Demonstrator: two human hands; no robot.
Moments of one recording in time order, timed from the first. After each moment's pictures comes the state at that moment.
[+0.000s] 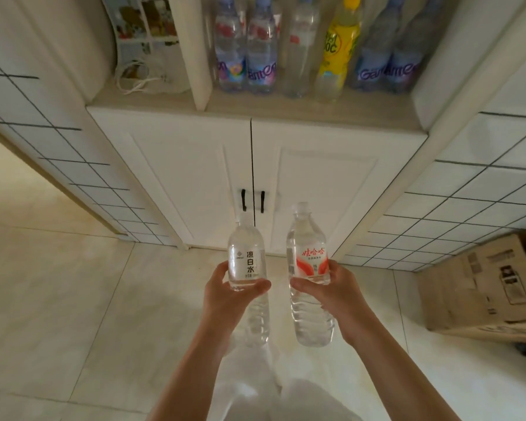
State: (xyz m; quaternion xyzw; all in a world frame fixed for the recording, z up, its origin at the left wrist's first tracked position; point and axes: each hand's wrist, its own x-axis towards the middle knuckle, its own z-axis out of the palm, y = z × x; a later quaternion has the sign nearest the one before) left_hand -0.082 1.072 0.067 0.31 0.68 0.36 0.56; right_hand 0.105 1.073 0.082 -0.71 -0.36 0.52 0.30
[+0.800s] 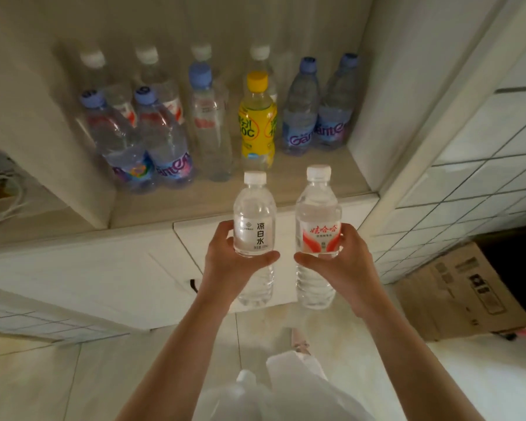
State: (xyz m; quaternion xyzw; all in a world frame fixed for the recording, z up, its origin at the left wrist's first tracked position) left_hand 0.036 1.358 0.117 0.55 0.59 0.30 0.50; right_hand 0.207 1.289 0.139 -0.78 -0.37 0.33 0.38
